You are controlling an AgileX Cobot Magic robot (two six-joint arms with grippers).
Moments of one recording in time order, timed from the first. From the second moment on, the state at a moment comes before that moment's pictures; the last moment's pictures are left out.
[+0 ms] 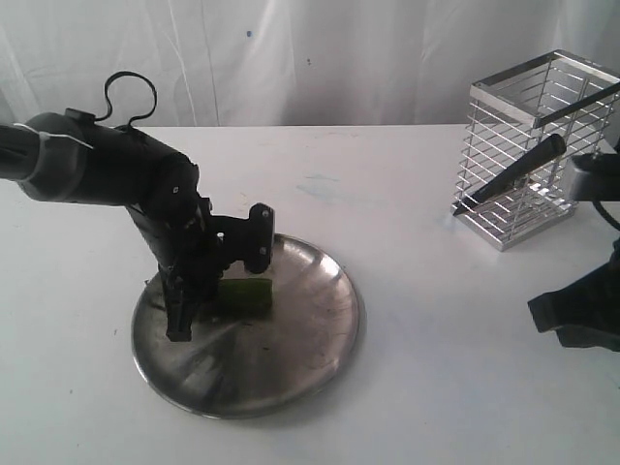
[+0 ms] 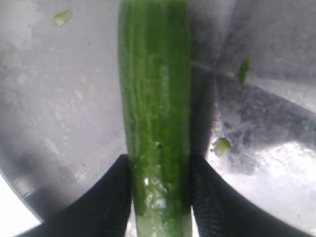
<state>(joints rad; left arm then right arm) -0.45 1.95 -1.25 0.11 0.65 0.97 0.13 1.09 -0.72 0.25 0.90 -0.20</state>
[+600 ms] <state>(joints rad) -0.45 1.59 -1.25 0.11 0.79 0.54 0.13 1.15 -1.06 0.25 0.80 -0.20</state>
